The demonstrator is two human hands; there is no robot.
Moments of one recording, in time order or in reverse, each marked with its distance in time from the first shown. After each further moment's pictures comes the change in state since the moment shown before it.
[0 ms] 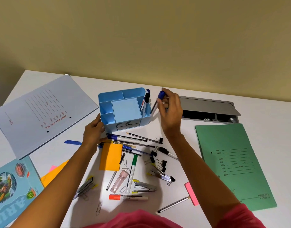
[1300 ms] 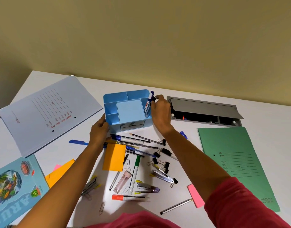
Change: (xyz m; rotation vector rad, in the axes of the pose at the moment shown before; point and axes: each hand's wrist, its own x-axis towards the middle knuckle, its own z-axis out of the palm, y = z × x) left_hand 0.003 -0.003 0.003 0.013 0.010 0.030; right_hand 0.016 0.005 0.052 -0.369 -0.282 0.390
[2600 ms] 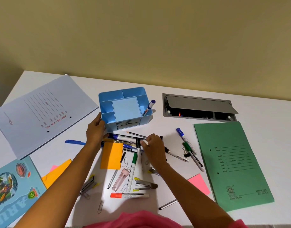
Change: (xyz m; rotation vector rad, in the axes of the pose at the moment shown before) left_hand 0.003 -0.002 0.004 -0.004 0.029 -0.002; right_hand -0.128 0.066 0.027 0.037 -0.266 0.117
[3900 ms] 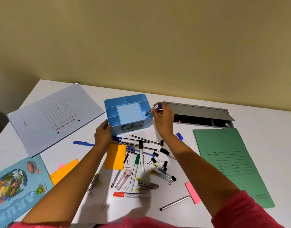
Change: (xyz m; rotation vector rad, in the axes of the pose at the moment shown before) left_hand -0.014 -0.009 0.002 0.037 0.056 0.059; right_hand 0.061 -0.070 -0.073 0.332 0.351 -0.239
